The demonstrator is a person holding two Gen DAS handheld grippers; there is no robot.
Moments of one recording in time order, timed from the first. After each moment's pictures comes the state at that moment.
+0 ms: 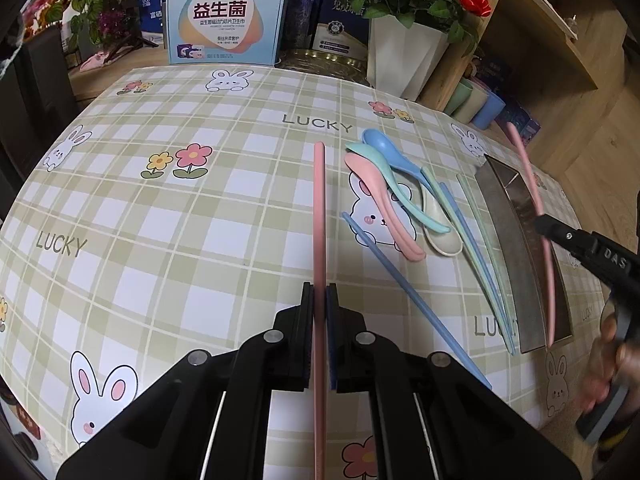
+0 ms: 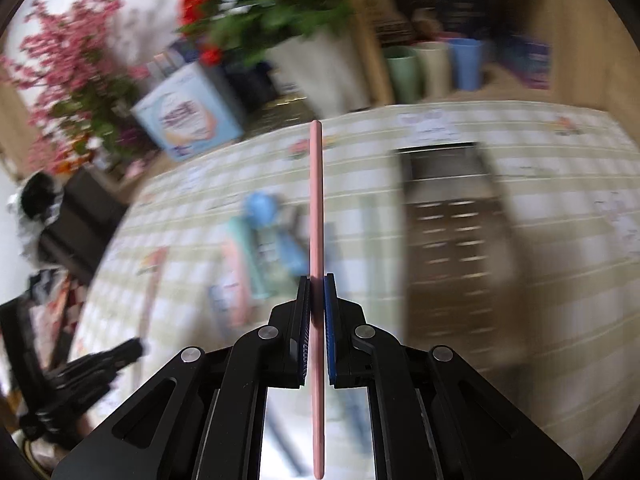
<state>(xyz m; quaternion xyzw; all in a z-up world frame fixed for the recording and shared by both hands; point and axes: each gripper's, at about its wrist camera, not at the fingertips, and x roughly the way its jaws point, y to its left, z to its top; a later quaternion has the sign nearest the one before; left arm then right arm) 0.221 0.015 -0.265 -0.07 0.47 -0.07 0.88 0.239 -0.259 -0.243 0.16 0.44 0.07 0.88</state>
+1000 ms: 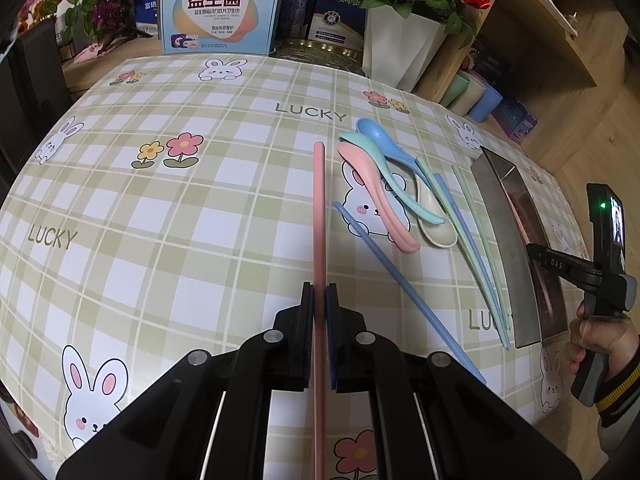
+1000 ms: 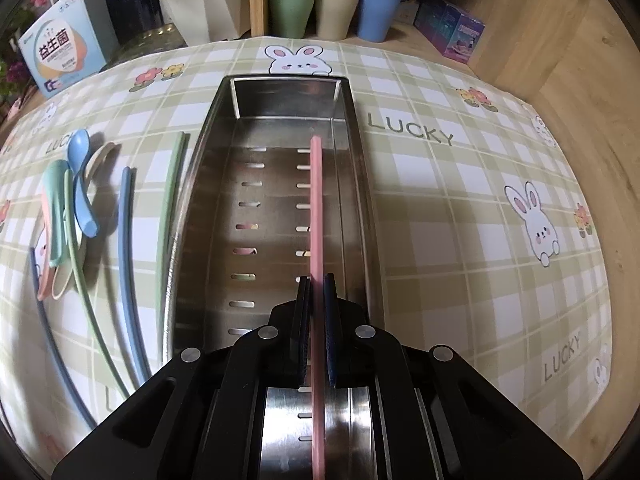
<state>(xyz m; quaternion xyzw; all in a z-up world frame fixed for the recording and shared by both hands) 0.221 0.013 -0.267 -0.08 0.49 -0.08 0.87 0.269 -0.293 -0.301 0.02 0.54 -0.10 0.84</state>
